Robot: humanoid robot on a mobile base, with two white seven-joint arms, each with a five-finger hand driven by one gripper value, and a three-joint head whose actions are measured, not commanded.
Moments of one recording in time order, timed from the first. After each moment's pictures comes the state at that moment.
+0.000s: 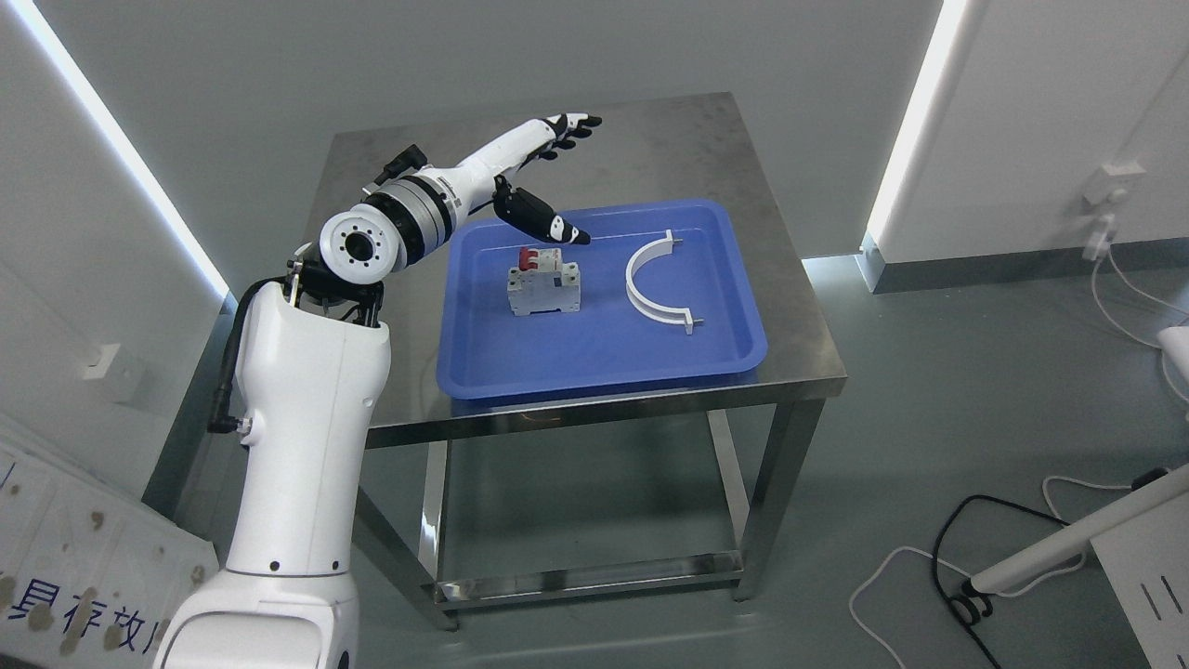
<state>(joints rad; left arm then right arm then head) -1.04 0.03 -0.08 -1.14 -0.65 0.07 -0.83 0.00 0.00 -0.04 -0.16 -0.04 0.09 0.00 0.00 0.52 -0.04</state>
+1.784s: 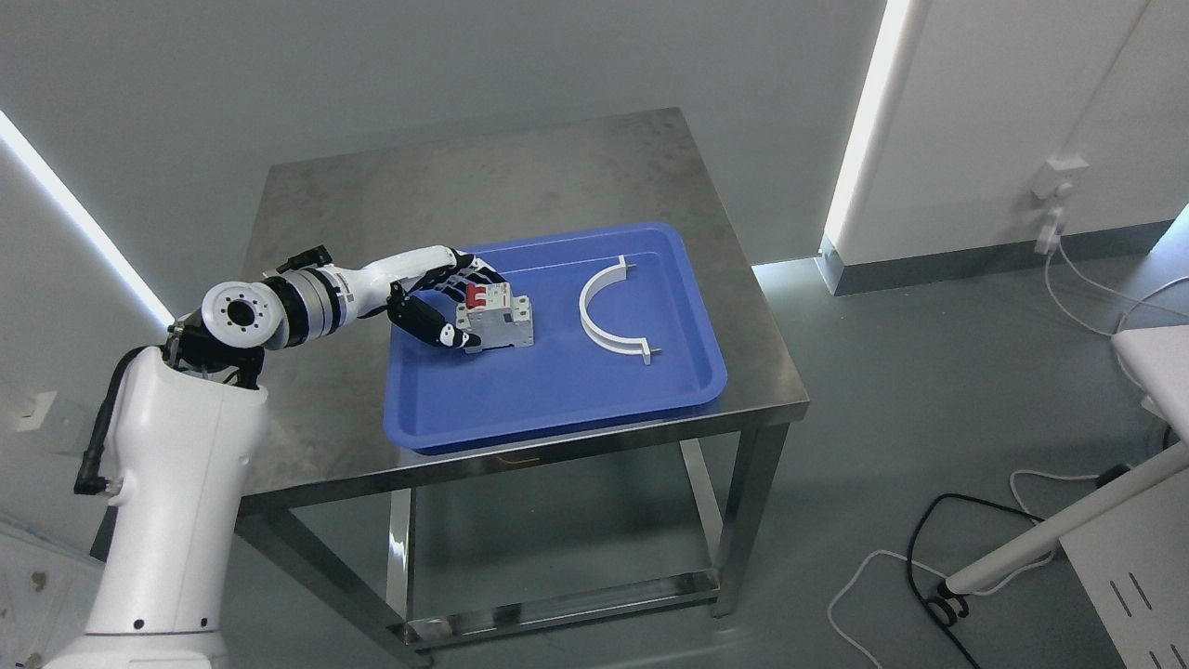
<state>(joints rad) -0.91 0.30 -0.12 -1.16 -0.50 0.07 -0.98 0.00 0.00 -0.04 -0.16 -0.04 0.09 0.00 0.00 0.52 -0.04</state>
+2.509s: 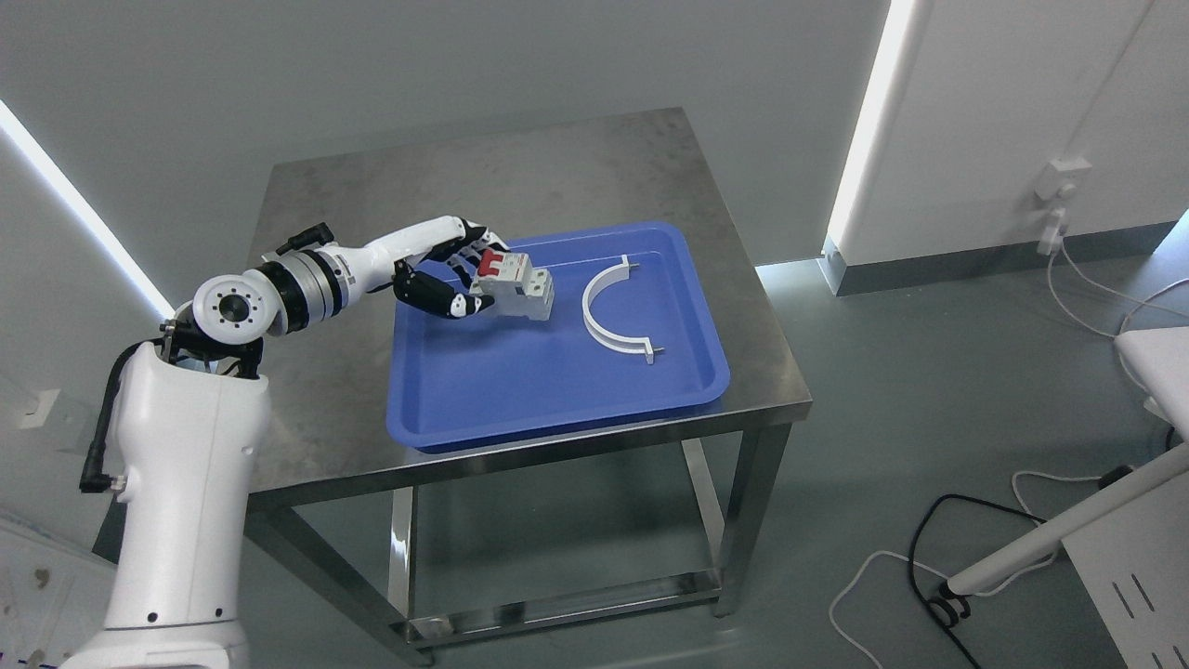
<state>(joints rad) -0.94 0.21 0.01 -1.17 -0.47 -0.06 -0.96 0.00 0.00 -0.04 -0.16 -0.04 0.09 0.00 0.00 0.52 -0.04</state>
